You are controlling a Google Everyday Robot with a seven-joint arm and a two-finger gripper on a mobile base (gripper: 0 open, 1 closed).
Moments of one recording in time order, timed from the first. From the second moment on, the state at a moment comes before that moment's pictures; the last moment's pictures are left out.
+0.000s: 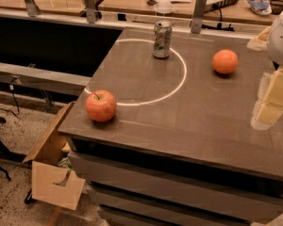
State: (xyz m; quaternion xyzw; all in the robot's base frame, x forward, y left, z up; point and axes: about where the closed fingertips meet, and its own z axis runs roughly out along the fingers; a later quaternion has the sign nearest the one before) arm 0.438 -0.217 0.976 -0.60 0.78 -0.03 0.16
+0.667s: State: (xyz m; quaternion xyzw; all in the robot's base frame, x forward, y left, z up) arm 0.461 -0.231 0.970 -0.54 0.81 -0.01 0.21
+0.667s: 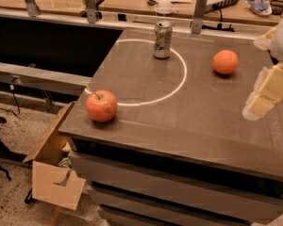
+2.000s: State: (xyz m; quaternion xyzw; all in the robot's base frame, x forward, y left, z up) arm 0.655 -0.271 0.968 -0.36 0.81 0.04 0.47
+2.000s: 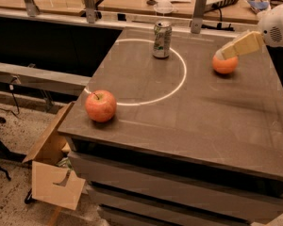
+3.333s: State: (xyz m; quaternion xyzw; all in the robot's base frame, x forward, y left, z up) arm 0.734 -0.198 0.953 -0.32 0.76 0.14 0.55
